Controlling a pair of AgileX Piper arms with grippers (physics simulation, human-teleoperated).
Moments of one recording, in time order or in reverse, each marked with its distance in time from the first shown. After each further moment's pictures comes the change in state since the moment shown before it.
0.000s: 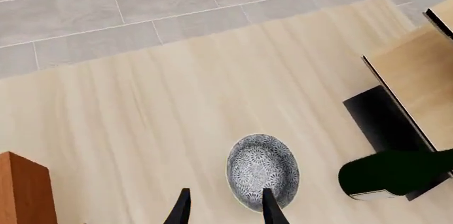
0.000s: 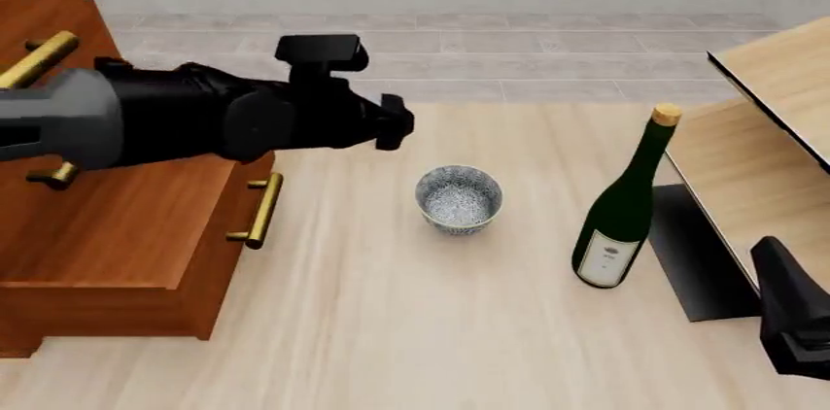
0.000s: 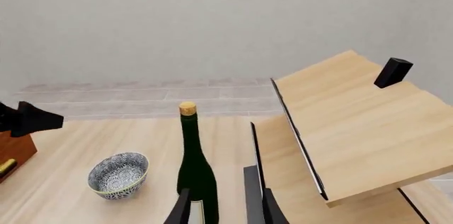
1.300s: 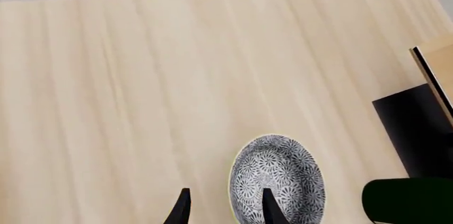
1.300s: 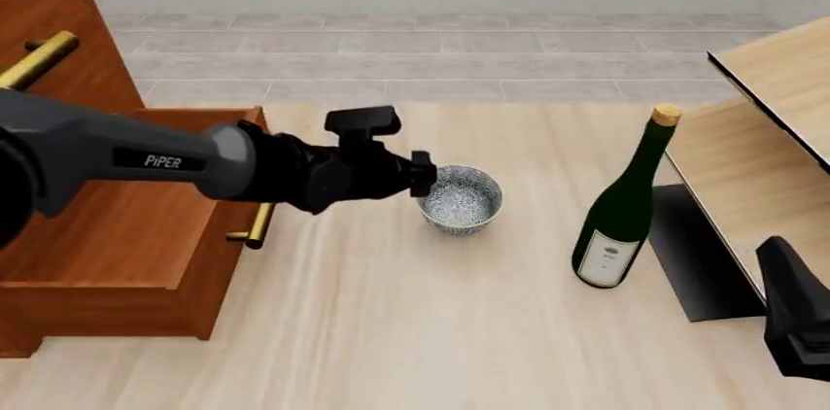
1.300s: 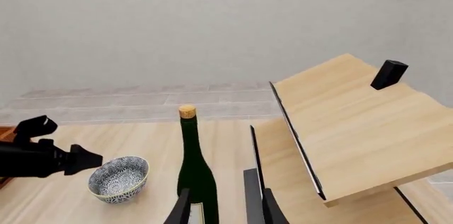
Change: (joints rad) left arm -0.024 0.313 -0.045 -0.182 -0.154; right arm -0.005 -0.029 0.000 0.010 0.007
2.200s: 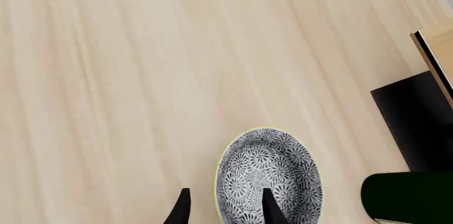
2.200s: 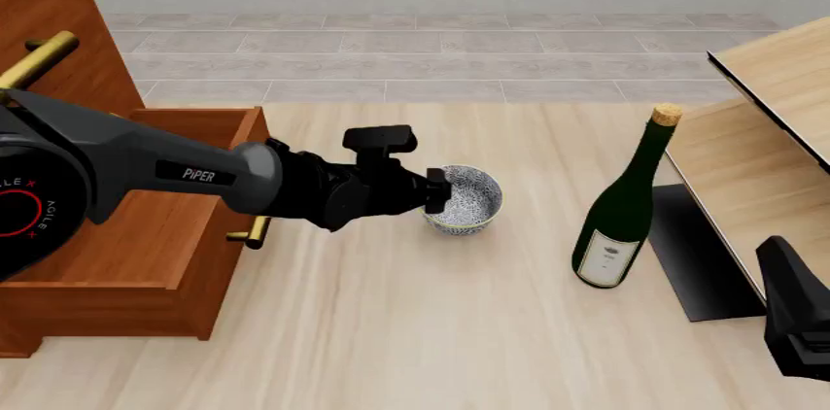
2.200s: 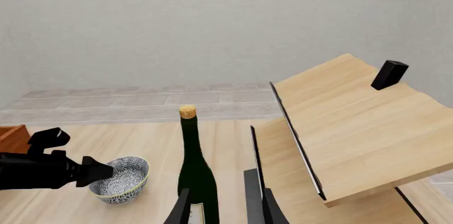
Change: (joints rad) left arm -0.039 0.068 -0.013 -0.044 -0.018; right arm 0.001 0.002 0.000 -0.003 0.001
